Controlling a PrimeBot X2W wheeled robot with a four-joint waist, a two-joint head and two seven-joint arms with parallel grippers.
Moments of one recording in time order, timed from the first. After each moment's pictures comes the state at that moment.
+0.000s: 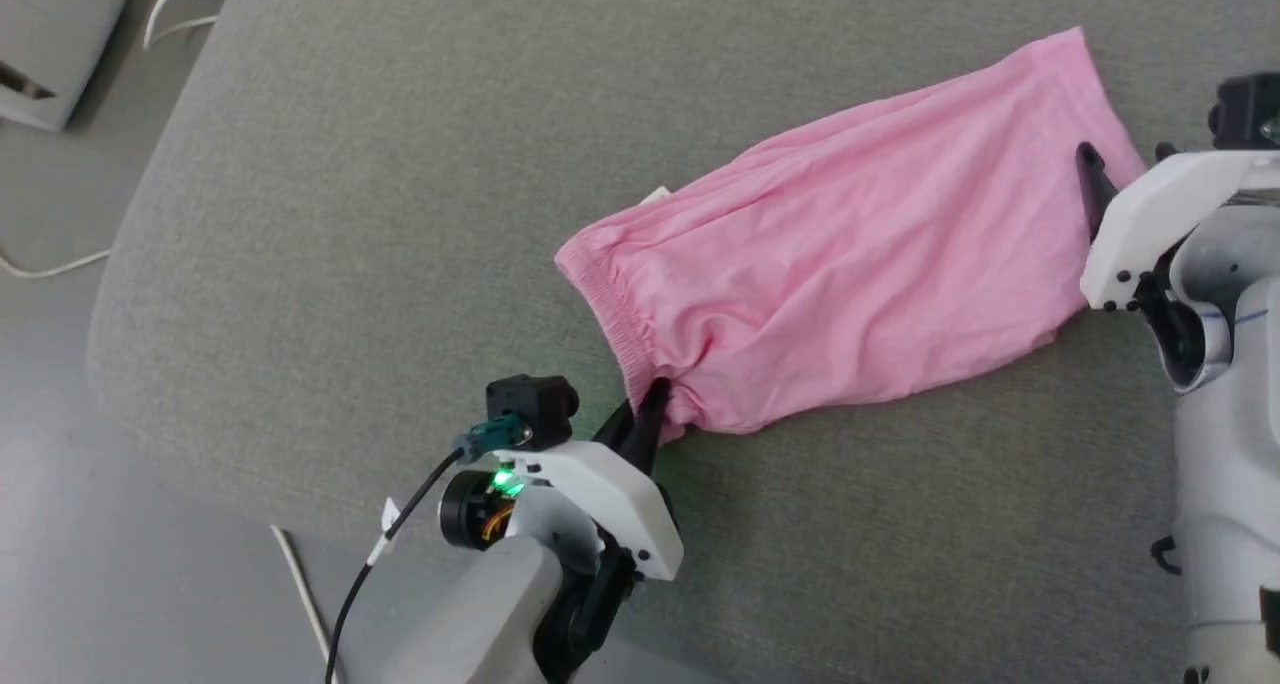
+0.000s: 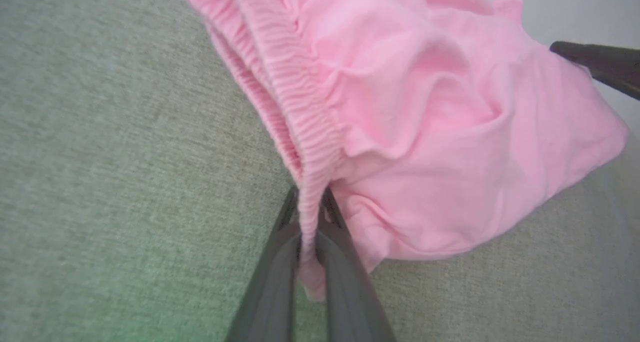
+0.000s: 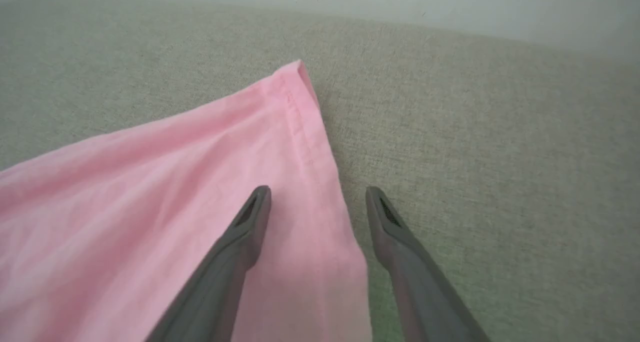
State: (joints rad) left arm -0.40 0.11 -0.63 0.38 -0.75 0.18 -0.06; right arm -0.68 -0.10 -0.24 0.50 0.00 0.13 0.33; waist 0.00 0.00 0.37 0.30
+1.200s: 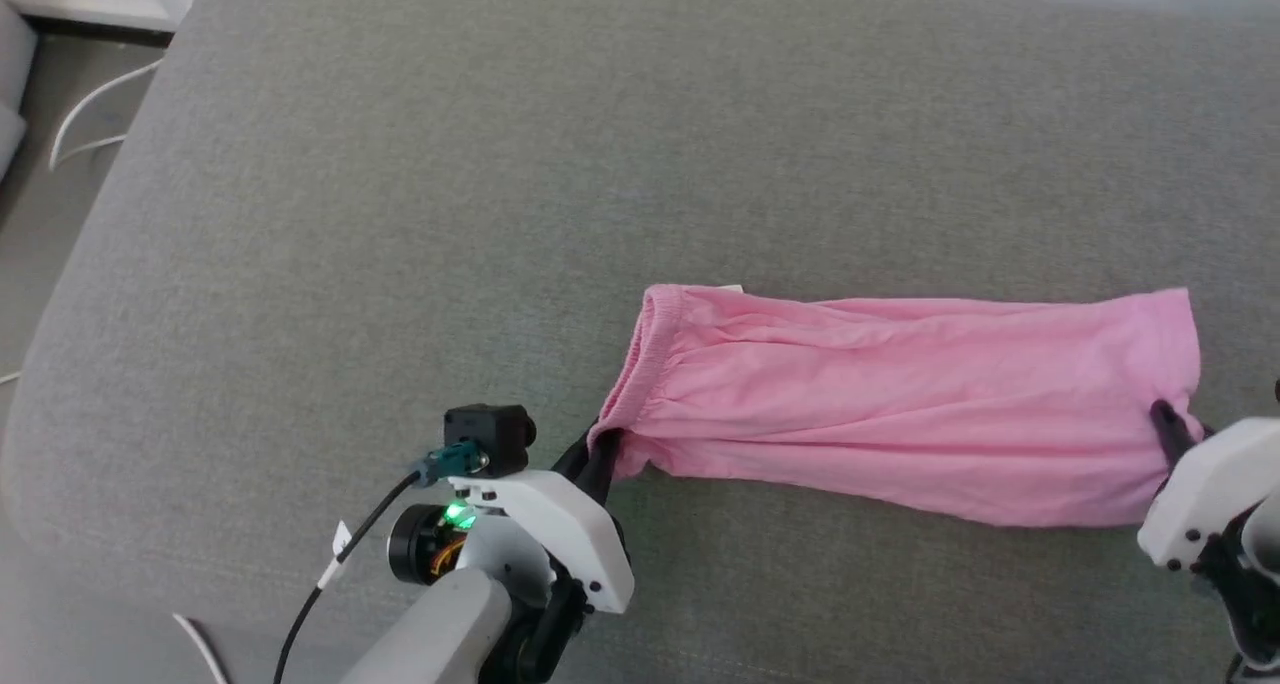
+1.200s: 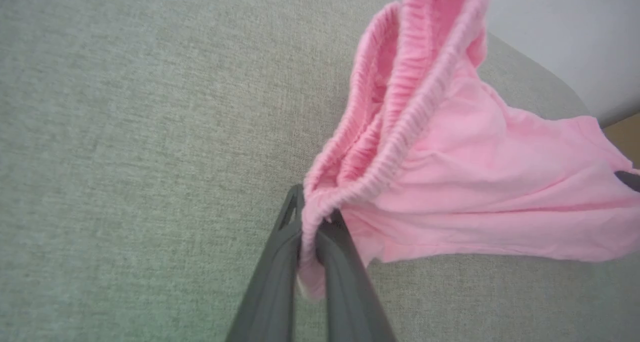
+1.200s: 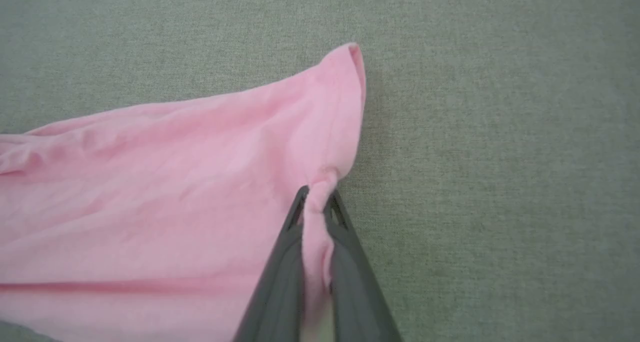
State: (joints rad) left arm -0.33 0.21 -0.64 0.28 -0.77 0.20 0.00; right arm -0.15 -0.05 -0.34 -0.03 0.16 0.13 0.62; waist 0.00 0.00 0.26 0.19
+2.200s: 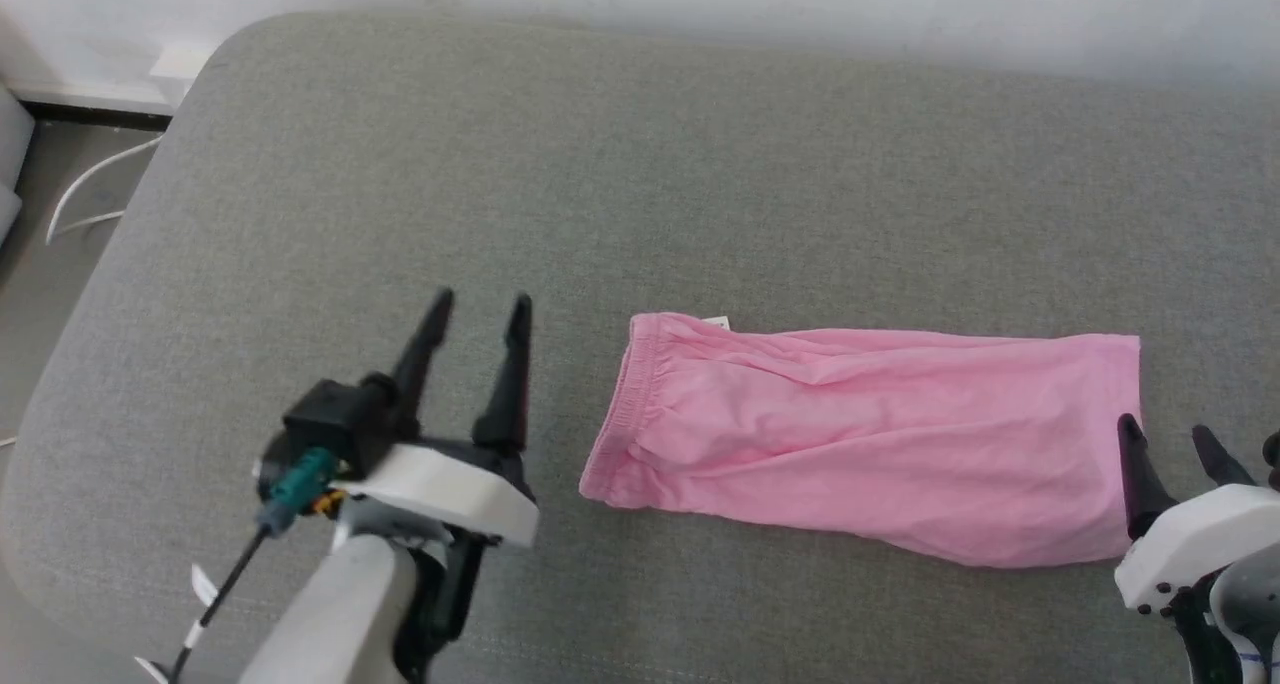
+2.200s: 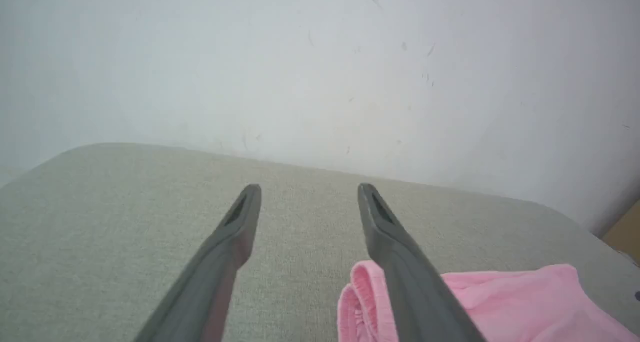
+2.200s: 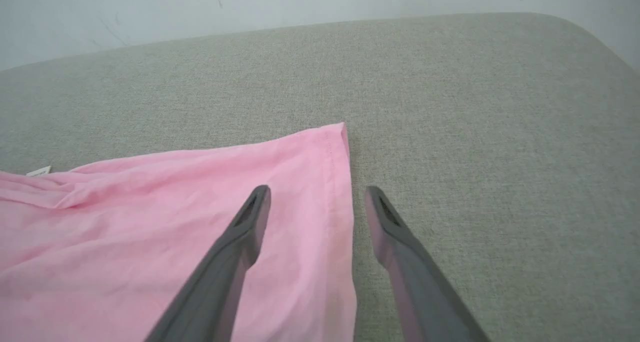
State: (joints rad) left arm -0.28 0.27 -0.46 0.13 -0.56 0.13 -0.26; right arm -0.06 -0.05 -0.30 0.08 0.17 0.13 0.24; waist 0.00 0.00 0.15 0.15
